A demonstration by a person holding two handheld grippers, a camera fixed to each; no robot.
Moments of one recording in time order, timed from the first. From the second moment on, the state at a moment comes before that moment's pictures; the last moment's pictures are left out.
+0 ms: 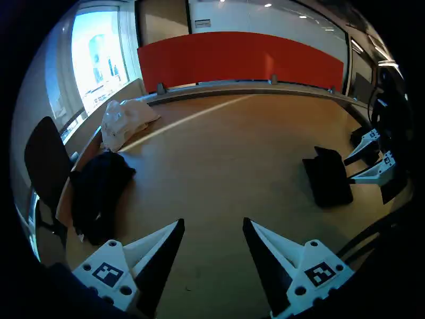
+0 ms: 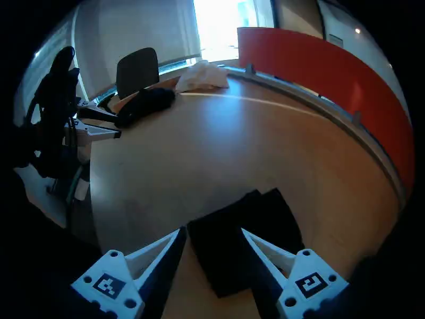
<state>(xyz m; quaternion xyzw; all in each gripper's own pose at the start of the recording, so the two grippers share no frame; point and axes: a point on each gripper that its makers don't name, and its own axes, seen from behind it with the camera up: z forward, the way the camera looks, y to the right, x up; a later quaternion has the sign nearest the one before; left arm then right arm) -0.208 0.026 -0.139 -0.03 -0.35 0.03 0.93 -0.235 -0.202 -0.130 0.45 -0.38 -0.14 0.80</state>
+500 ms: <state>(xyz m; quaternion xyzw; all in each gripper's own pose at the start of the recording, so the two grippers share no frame) -0.204 0.027 -0.141 -0.03 -0.35 0.03 0.94 -0.243 -0.178 -0.141 0.42 -0.39 -0.13 0.81</state>
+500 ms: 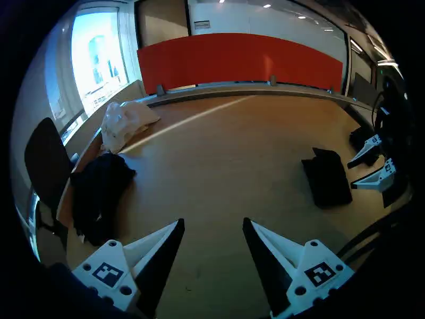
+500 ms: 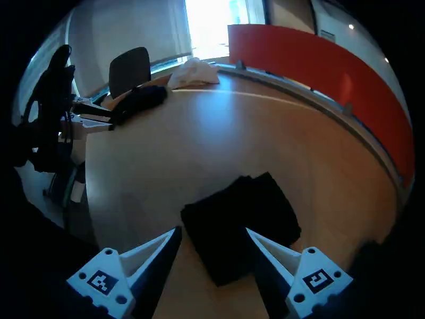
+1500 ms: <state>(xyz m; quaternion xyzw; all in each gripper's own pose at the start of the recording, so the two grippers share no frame) -0.202 0.028 -0.144 -0.03 -0.35 0.03 0.94 -0.299 -0.119 -0.179 0.35 -0.45 -0.16 0.80</state>
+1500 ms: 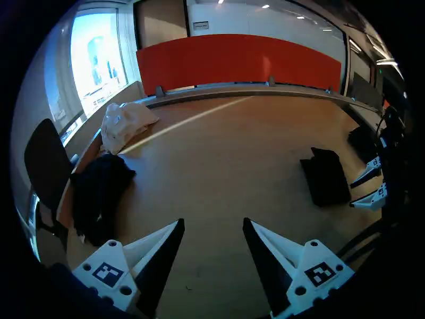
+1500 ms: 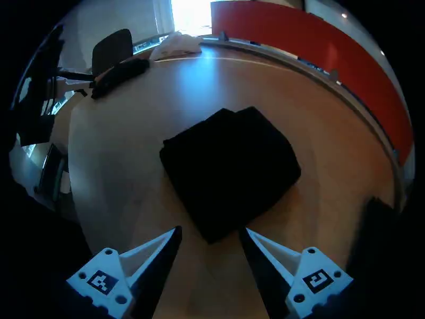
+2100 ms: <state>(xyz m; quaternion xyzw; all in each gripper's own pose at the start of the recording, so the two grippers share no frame) -0.203 0.029 -0.145 -0.03 -0.35 0.03 0.94 -0.315 -0.110 -0.180 0.33 -0.47 -0.16 0.81</state>
